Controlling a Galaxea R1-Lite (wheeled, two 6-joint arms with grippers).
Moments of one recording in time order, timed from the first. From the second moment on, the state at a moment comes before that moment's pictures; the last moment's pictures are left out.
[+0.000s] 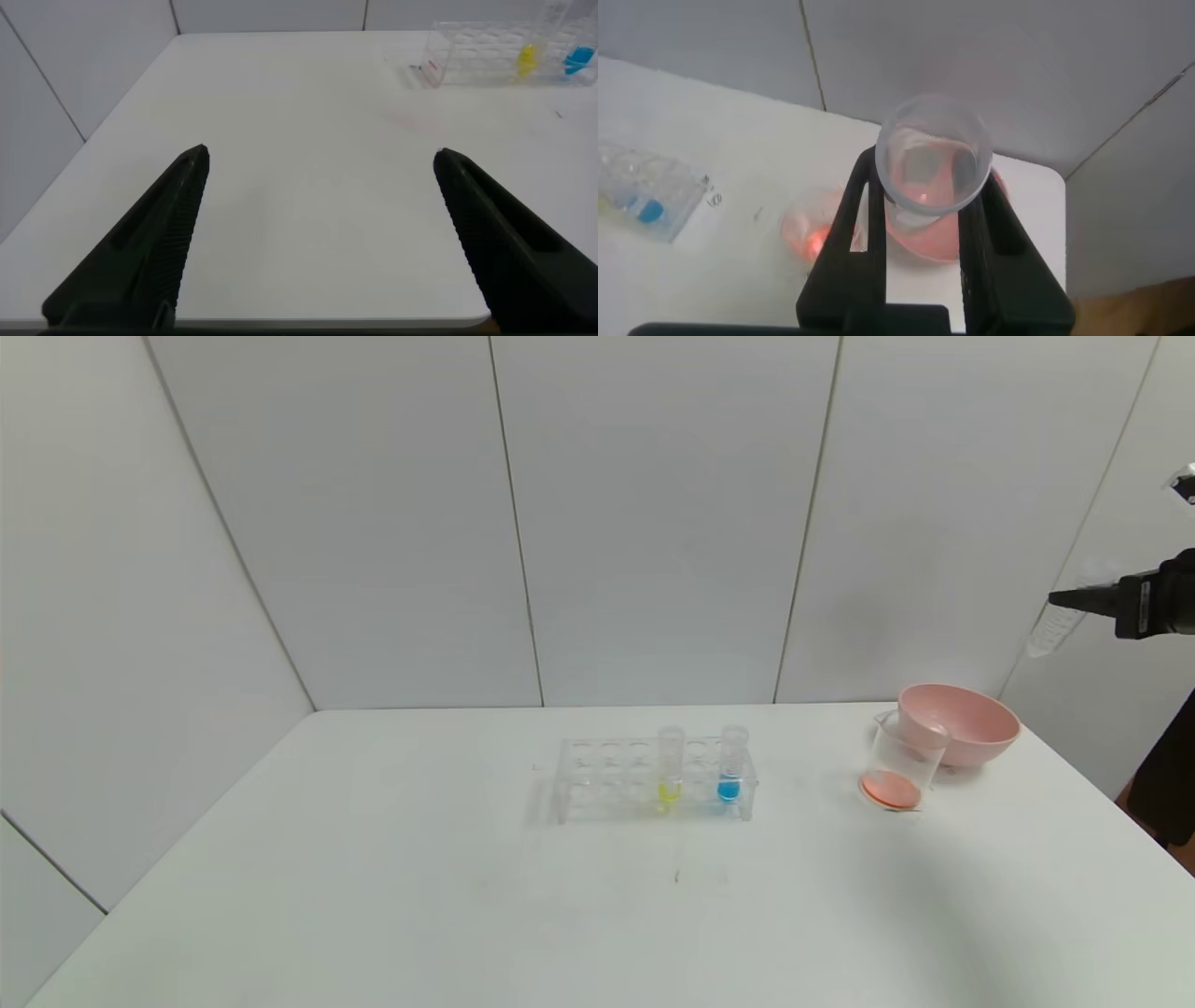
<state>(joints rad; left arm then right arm) 0.00 0.00 0.00 0.02 0.00 -0.02 -0.32 1.81 -1.46 -0.03 0.53 -0.20</state>
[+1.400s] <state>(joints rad) 0.00 0.00 0.00 0.02 0.00 -0.02 -0.22 2.20 -1.64 -0.13 0.23 -0.10</state>
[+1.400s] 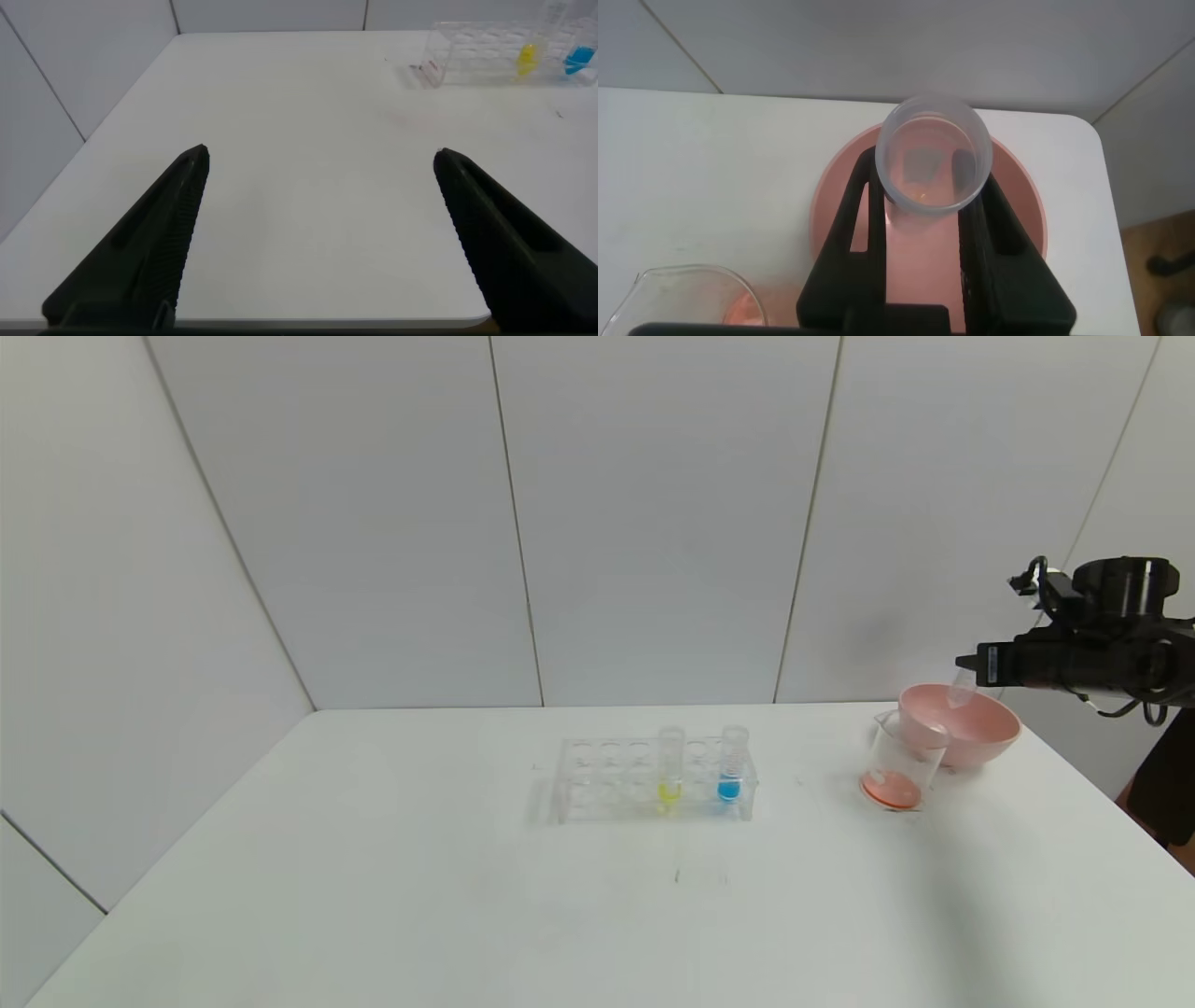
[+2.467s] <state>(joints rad) 0.00 0.00 0.00 0.02 0.00 -0.02 -0.22 2.21 -1.63 -0.13 0.23 -0.11</state>
